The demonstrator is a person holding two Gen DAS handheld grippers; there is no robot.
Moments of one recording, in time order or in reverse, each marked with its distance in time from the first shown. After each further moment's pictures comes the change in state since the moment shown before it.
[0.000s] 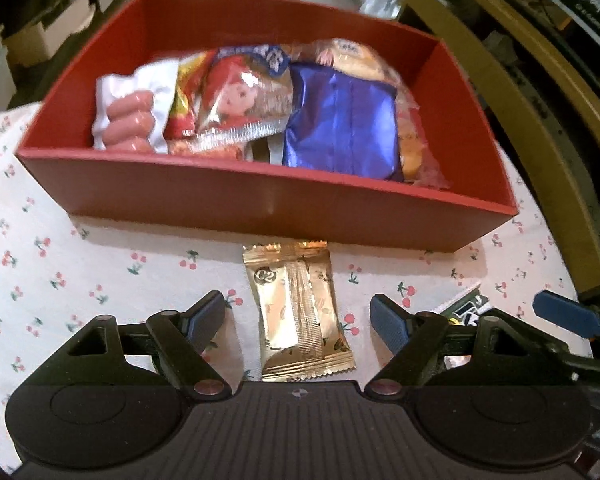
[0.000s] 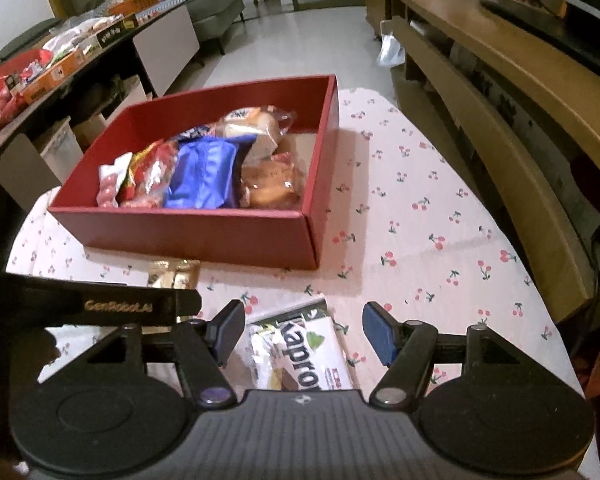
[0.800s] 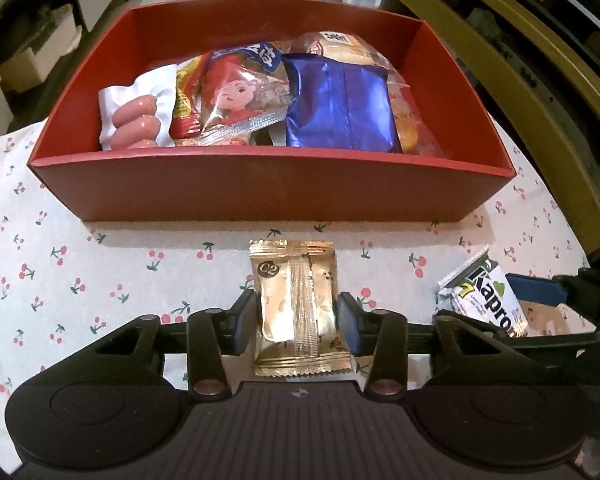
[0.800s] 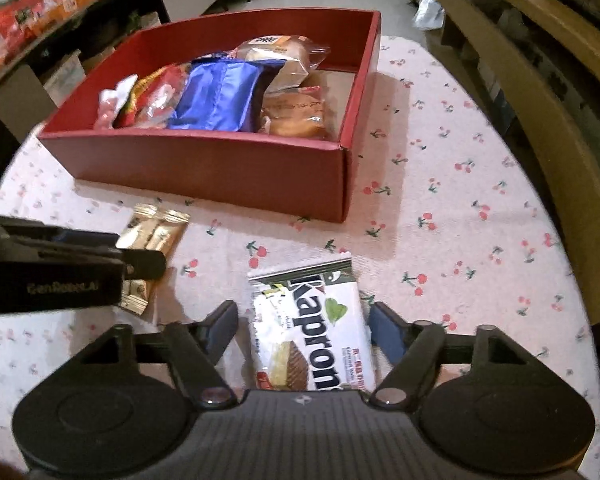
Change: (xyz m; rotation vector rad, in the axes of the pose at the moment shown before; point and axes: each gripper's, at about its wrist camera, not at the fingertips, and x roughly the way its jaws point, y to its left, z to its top) left arm -0.009 0.005 -0.009 0.106 -0.003 0.022; right arm 0.039 0.017 -0.008 -0.126 0.137 -0.020
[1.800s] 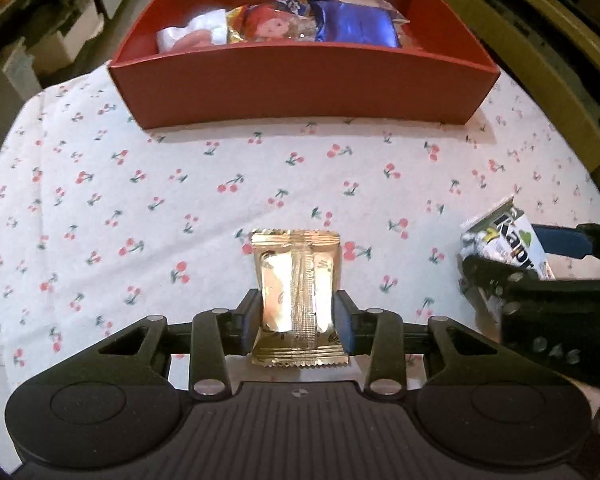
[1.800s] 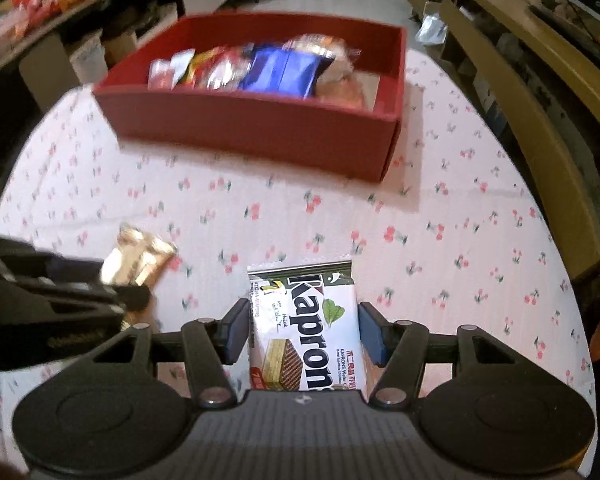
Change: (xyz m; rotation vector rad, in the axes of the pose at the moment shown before) left arm -0.032 0.006 -0.078 0.044 0.048 0.083; right arm -0.038 0.052 -0.043 -0.052 -0.011 -0.044
